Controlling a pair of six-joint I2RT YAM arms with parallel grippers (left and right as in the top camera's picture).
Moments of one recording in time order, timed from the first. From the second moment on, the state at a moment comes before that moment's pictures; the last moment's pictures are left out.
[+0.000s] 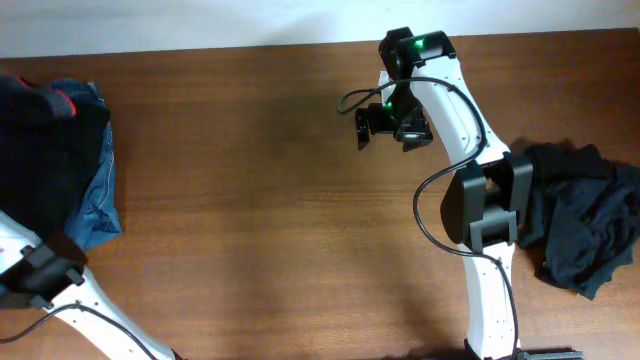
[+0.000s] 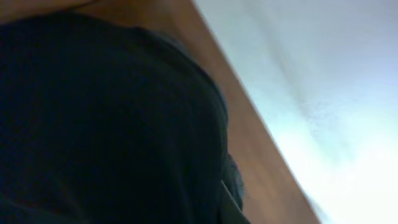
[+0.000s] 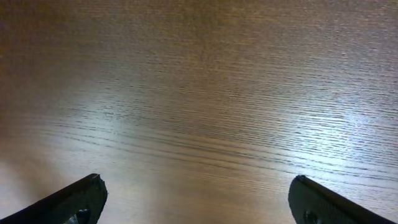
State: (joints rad) left arm 0.67 2.45 3.10 -1.51 0.26 -0.50; right arm 0.22 2.40 2.30 -1.53 -0.21 0.20
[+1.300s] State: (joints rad) left arm 0.73 2.45 2.48 -1.64 -0.19 -0.44; right arm 0.22 2.40 2.30 -1.53 -0.23 0.20
